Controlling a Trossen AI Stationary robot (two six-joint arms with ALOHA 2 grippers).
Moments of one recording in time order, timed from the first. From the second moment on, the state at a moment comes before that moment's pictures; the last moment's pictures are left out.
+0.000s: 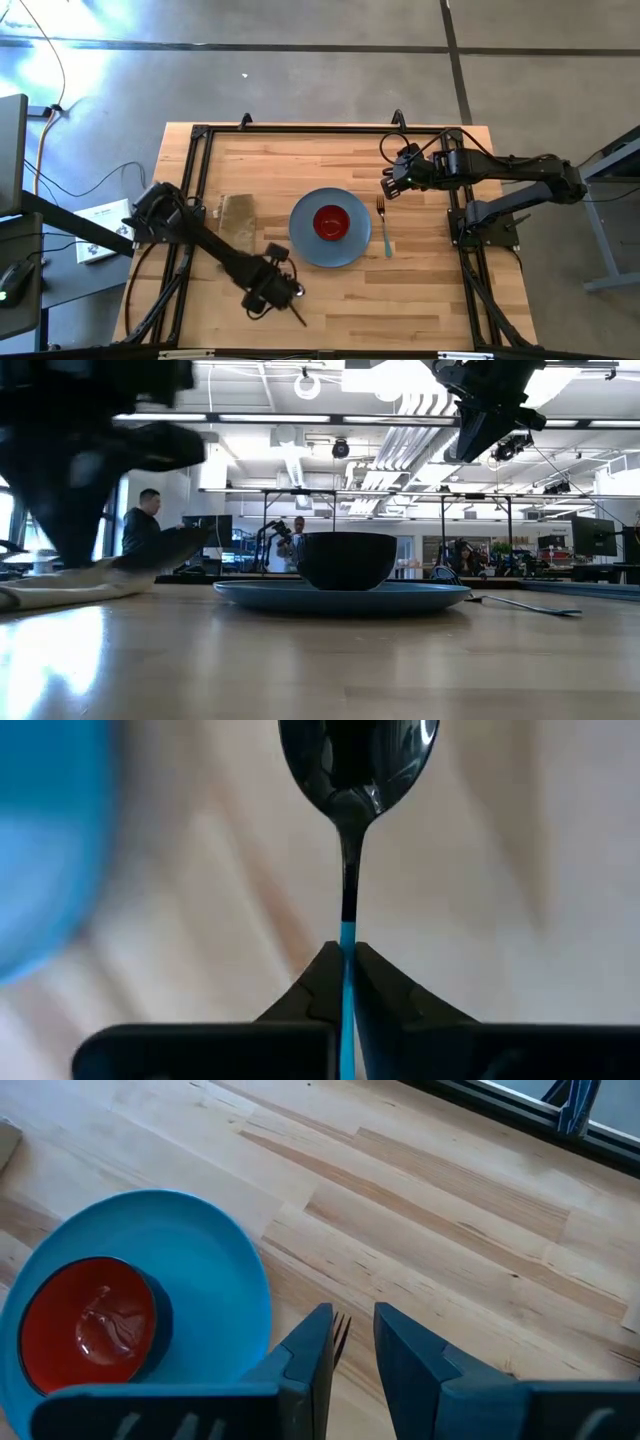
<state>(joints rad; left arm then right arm) -0.47 1.86 1.25 -0.90 -0.18 -0.17 -0.08 1.18 1.13 -1.05 0.41 0.88</state>
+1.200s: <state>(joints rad) 0.05 1.93 1.66 -1.37 -0.33 0.38 -0.08 1.18 1.13 -1.06 0.41 0.83</state>
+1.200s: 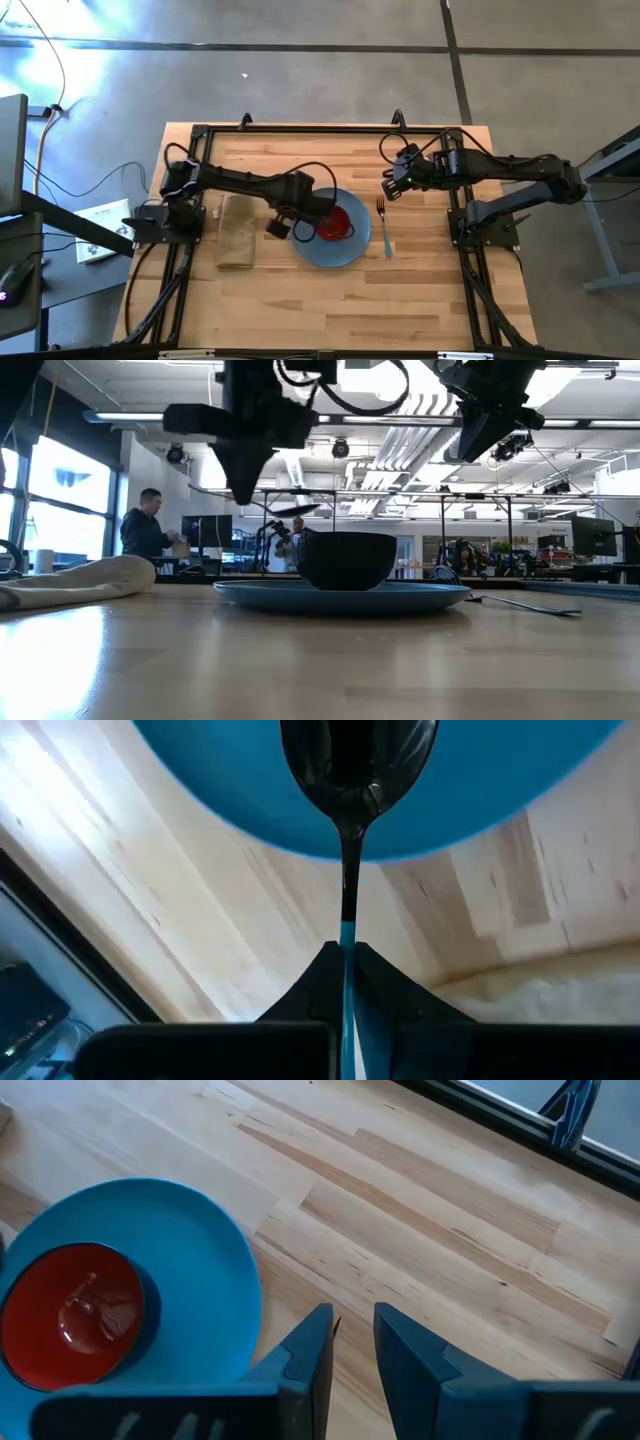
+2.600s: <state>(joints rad) 0.04 2.29 2.08 -1.49 -0.44 0.51 -0.09 1.12 1.13 -1.14 0.47 0.74</state>
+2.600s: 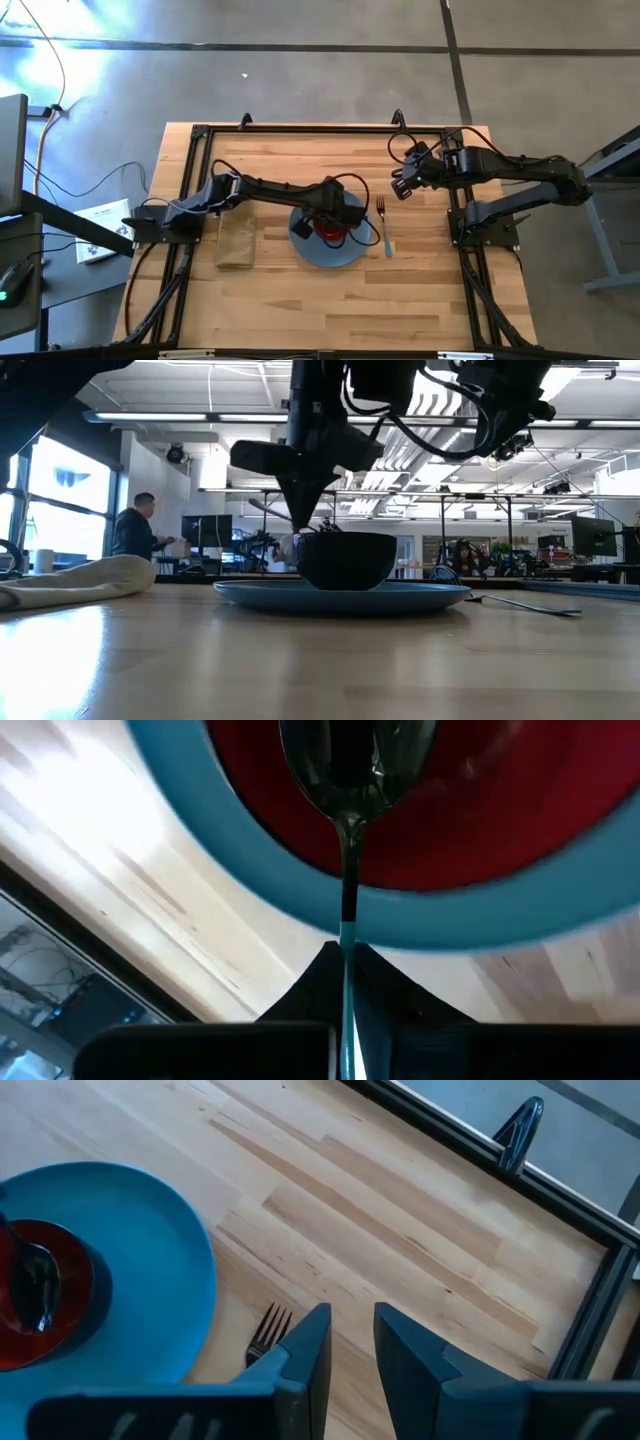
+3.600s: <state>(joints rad) 0.03 2.33 2.08 -1.48 -0.45 0.56 -0.09 1.12 1.13 -1.14 0.49 0.75</state>
